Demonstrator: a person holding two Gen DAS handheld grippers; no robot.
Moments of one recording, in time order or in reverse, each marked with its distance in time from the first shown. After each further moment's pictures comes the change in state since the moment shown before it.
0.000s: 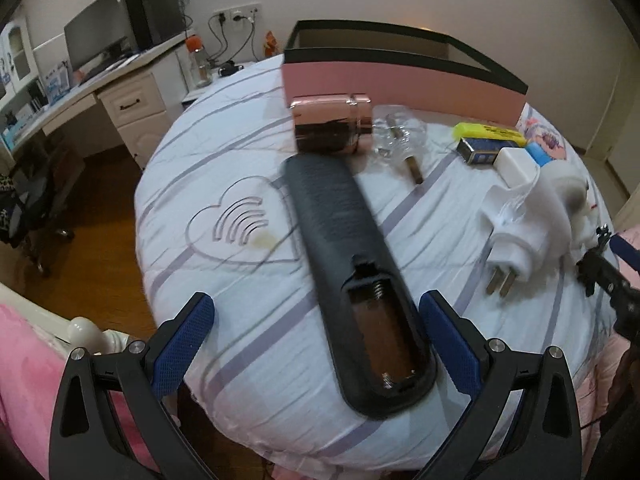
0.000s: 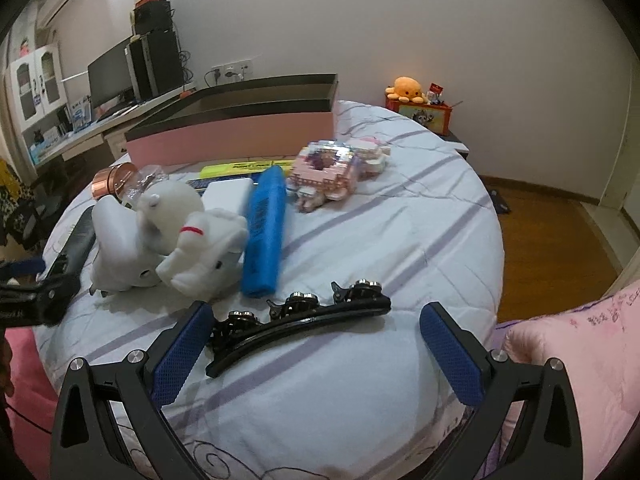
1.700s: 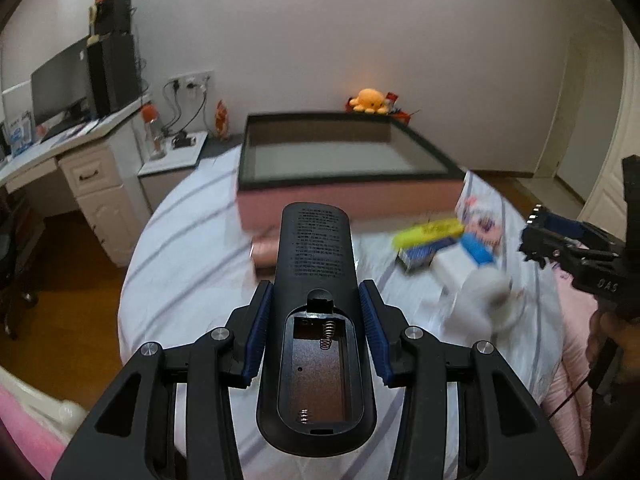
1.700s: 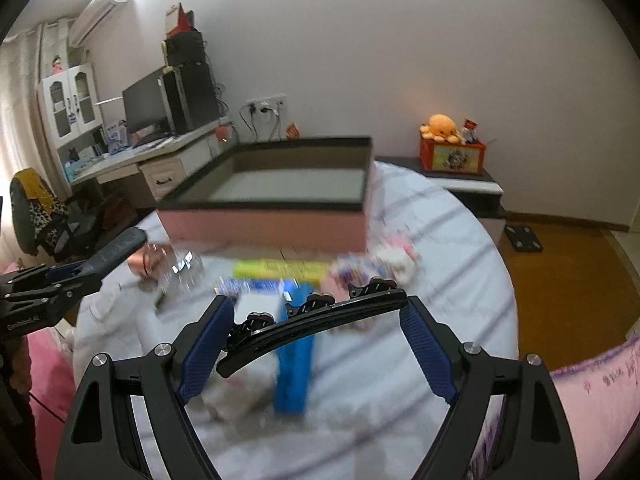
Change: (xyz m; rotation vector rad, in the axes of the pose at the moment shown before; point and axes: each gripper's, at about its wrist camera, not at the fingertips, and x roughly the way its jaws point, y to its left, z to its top) left arm -0.043 0.001 0.068 0.100 -0.233 -0.186; right arm -0.004 0.005 0.077 -0.049 -0.119 0.139
